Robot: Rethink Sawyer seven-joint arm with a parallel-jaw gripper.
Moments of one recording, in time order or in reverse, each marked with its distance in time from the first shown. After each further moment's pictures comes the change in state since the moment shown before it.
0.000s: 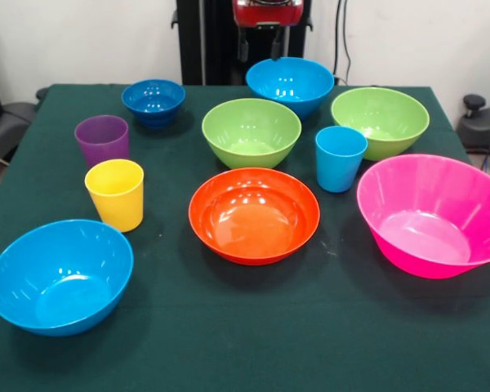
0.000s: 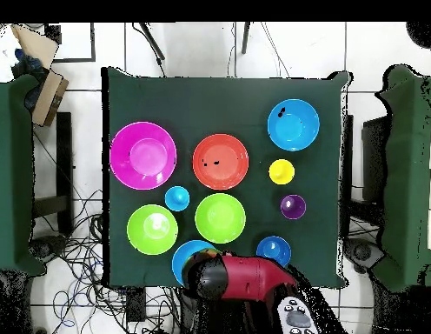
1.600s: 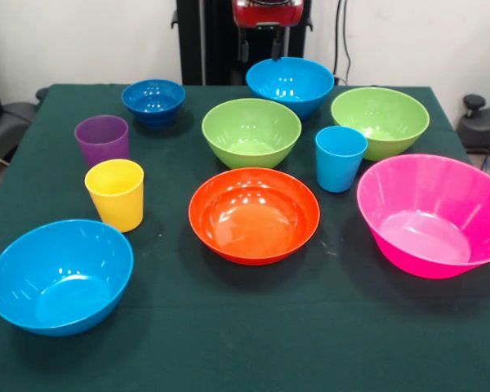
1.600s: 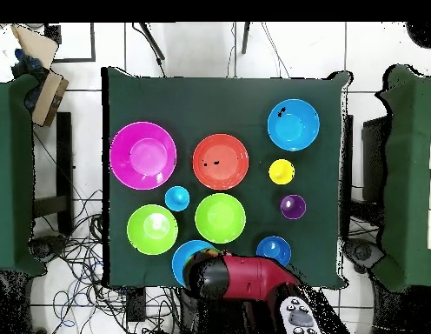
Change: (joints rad) arm -0.015 0.000 0.011 0.004 0.000 0.000 0.000
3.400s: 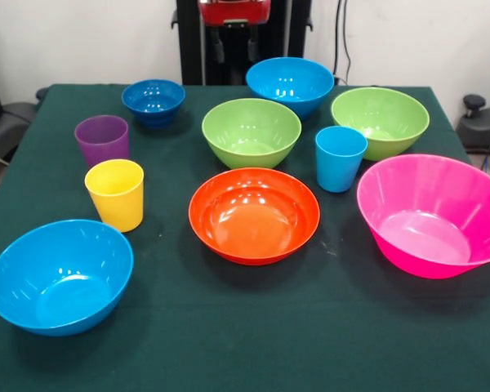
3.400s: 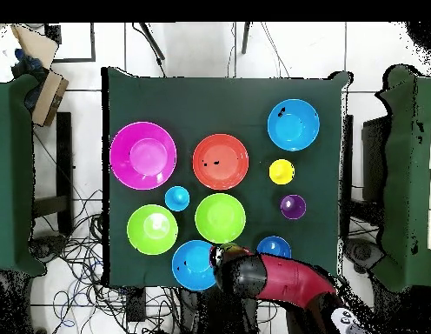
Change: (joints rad) arm -0.267 -0.047 0.151 0.038 0.000 0.008 0.000
